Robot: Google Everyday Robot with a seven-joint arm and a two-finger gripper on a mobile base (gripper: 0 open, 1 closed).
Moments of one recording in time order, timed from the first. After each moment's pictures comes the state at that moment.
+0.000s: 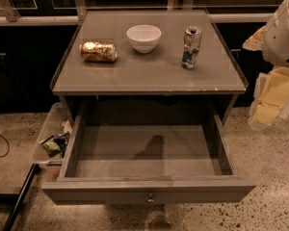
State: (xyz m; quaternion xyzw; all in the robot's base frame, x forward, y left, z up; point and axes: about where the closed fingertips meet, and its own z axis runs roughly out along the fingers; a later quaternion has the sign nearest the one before) arm 0.438 -0.217 0.976 -0.60 0.78 -0.03 0.16
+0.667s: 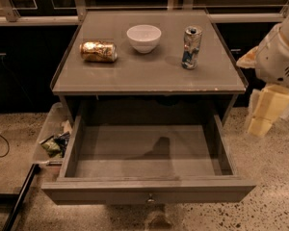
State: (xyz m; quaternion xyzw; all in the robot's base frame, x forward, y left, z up) arm 0.440 -0.219 0.937 -0.61 0.78 0.00 0.15
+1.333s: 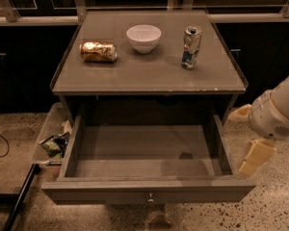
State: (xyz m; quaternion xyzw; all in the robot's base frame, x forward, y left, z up) arm 0.419 -0.236 0.813 -0.61 0.77 0.09 0.15
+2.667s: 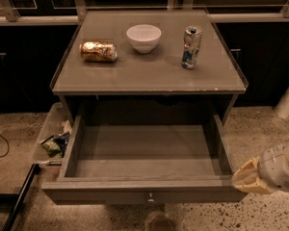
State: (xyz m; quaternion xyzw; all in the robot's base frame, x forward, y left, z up) arm 0.368 -0.268 0.706 -0.58 0.78 0.15 0.20
